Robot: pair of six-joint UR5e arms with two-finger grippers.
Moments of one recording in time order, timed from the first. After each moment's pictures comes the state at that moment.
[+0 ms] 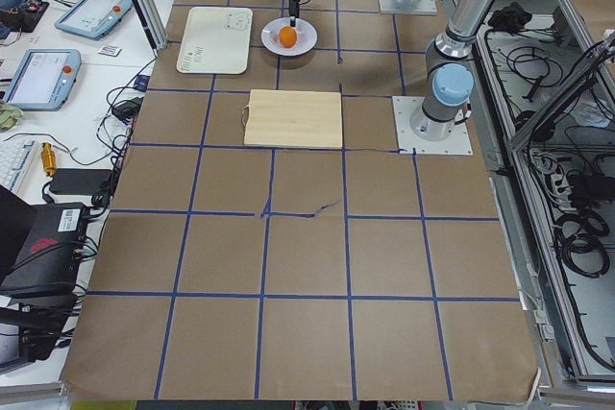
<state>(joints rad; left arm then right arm) -1.68 -1.54 -1.49 -1.63 1.56 -0.19 1.46 -1.14 2.15 -2.49 -0.79 -0.04</state>
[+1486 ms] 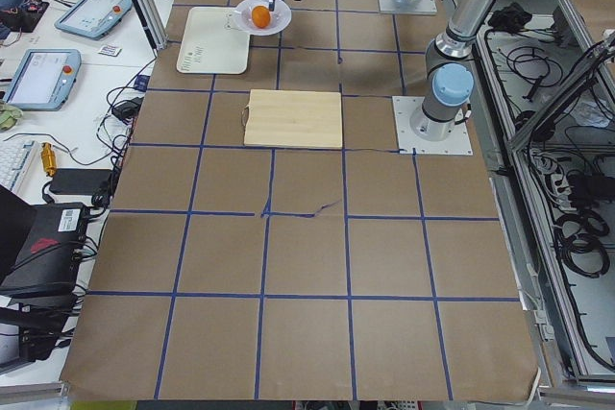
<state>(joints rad) -1.67 -1.53 -1.49 -1.63 1.56 -0.19 1.46 -1.15 1.90 -2.42 -0.81 0.30</state>
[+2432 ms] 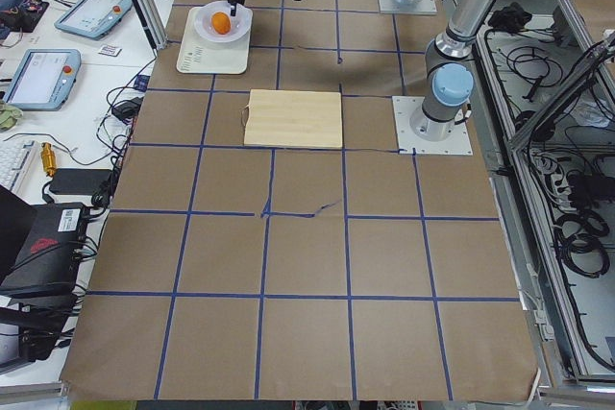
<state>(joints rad) -1.67 -1.53 -1.49 -1.63 1.56 -0.19 1.50 -0.85 1.50 -2.39 -0.89 0.36</state>
